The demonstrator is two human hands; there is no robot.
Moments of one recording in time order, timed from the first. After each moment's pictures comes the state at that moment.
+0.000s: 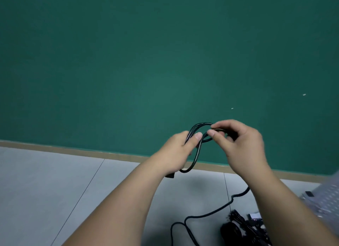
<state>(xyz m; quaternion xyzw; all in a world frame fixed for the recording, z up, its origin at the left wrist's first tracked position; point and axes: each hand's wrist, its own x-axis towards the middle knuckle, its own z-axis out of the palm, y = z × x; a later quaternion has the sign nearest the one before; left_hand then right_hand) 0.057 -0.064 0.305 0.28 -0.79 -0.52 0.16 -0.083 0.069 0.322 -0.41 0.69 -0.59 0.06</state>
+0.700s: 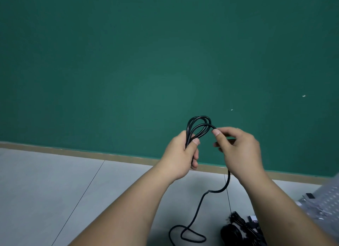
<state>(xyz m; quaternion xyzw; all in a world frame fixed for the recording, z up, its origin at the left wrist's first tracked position) 0.050 -0.042 0.304 0.27 -0.73 -0.57 0.24 -0.088 0.064 0.311 -0.34 0.76 -0.56 0.04</state>
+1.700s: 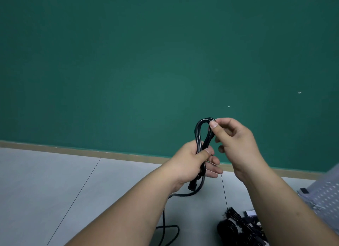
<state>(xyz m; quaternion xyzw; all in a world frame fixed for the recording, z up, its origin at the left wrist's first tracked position) 0.036 -0.015 0.298 0.21 -0.62 -0.74 0.14 -0.089 0.064 0.318 -0.28 0.66 -0.66 0.20</state>
